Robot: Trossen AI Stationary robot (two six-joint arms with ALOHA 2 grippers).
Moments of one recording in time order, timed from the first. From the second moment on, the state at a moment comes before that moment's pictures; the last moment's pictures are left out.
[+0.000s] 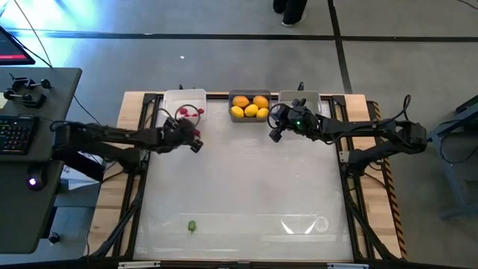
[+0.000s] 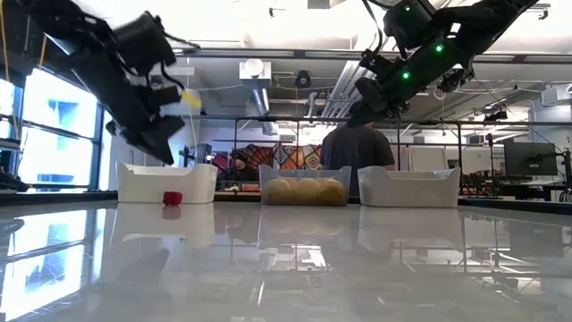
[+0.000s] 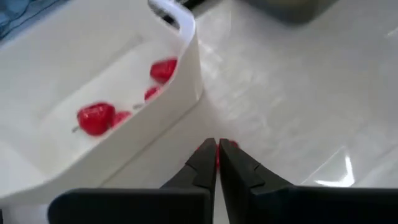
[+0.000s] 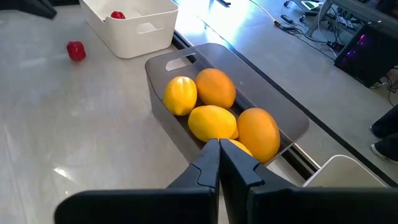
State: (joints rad) left arm 0.22 1.17 0.47 -0.23 -0.64 -0.41; right arm -0.32 1.32 0.70 0.11 0.35 -0.02
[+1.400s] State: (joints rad) left arm 0.34 1.45 0.56 -0.24 -0.44 0.26; right arm -0.32 1.32 0.70 0.11 0.33 -0.02
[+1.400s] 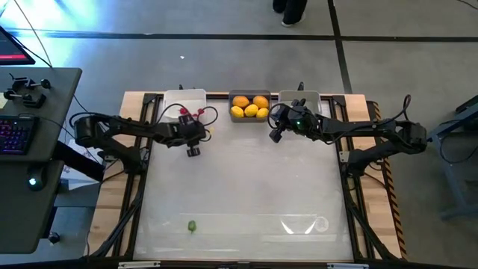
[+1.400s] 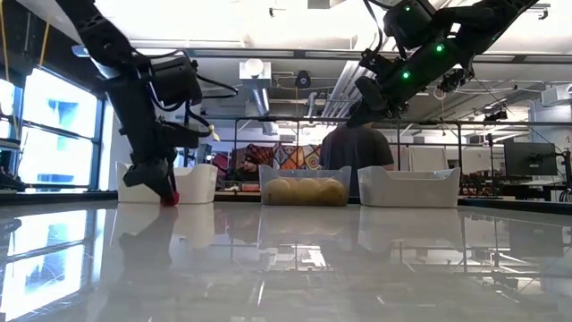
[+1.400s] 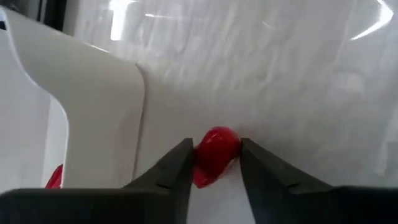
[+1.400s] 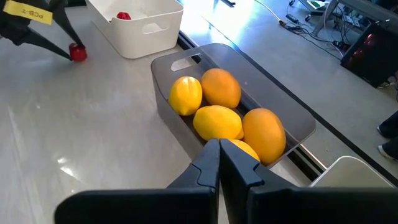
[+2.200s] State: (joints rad) left arm 0.58 1.21 0.75 -0.50 -0.56 0.03; right arm -0.32 1.32 0.70 0.09 0.33 -0.02
